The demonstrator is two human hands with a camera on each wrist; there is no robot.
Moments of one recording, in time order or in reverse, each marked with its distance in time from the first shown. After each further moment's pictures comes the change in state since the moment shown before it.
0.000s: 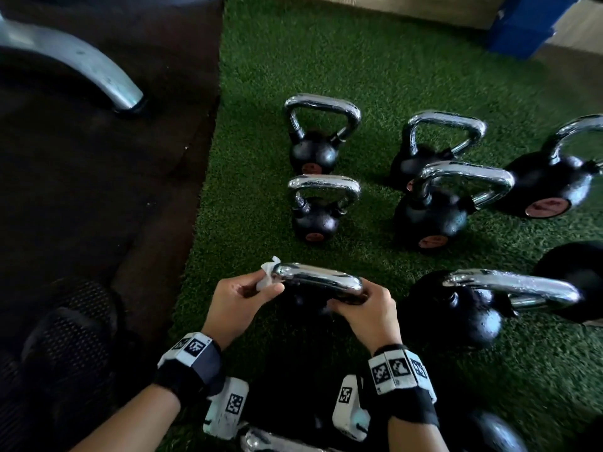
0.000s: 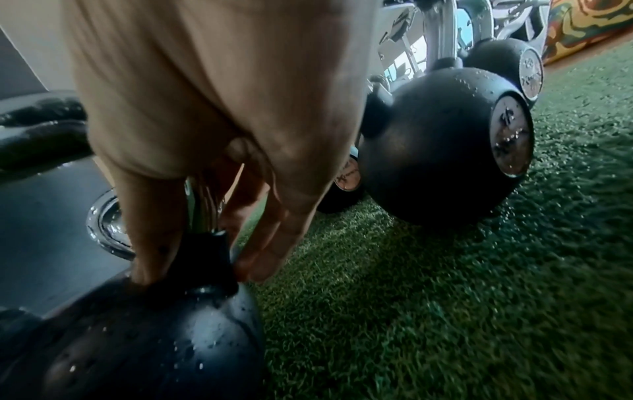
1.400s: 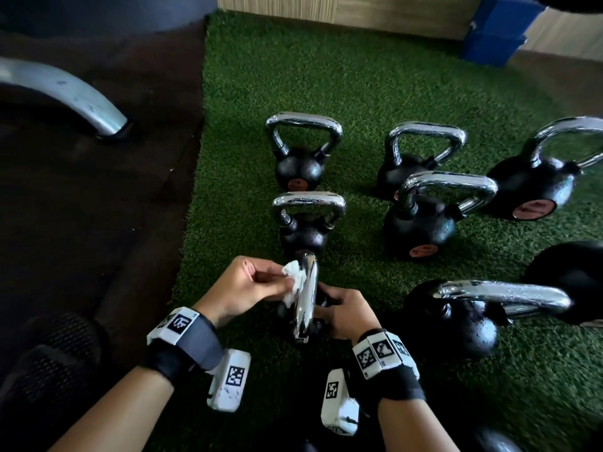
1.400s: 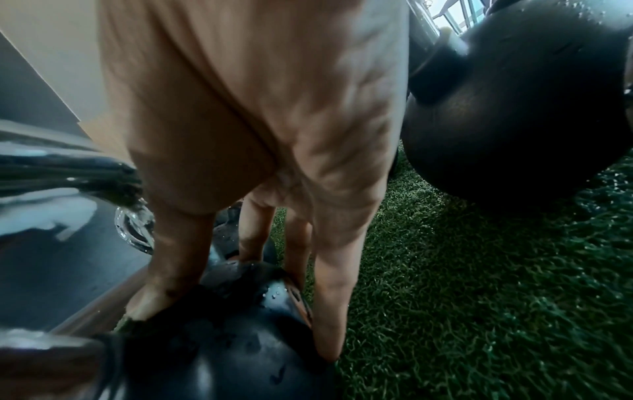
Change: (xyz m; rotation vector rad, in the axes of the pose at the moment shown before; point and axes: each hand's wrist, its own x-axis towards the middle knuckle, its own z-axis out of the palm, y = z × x) left_hand 0.060 0.063 0.014 -0.121 -0.359 -0.162; right_hand 0.043 0.001 0.023 0.256 -0.359 0.249
